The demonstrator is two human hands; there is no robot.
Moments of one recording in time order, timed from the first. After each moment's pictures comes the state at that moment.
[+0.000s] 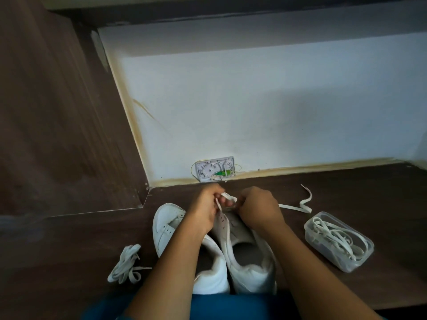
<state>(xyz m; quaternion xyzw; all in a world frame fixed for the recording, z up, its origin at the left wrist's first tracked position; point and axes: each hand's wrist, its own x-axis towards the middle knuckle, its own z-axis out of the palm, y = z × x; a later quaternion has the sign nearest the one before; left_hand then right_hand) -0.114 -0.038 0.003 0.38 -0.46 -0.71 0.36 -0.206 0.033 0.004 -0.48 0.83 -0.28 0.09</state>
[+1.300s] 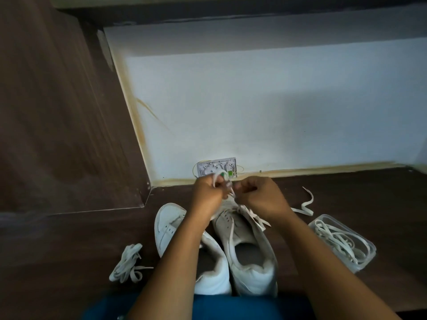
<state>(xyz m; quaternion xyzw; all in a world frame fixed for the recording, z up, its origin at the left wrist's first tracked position) -0.107 -0.039 0.017 0.36 -0.66 -0.52 0.41 -0.218 0.034 0.015 -0.47 0.71 -0.47 0.20</state>
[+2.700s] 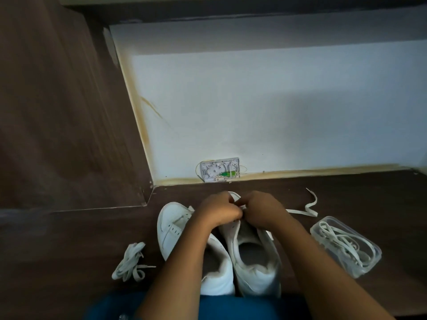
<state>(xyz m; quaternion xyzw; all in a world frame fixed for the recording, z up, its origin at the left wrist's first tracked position) -0.109 -0.039 0.014 0.46 -0.83 -0.30 0.06 -0.216 0.023 0.006 -0.57 0.80 -0.14 0.14</state>
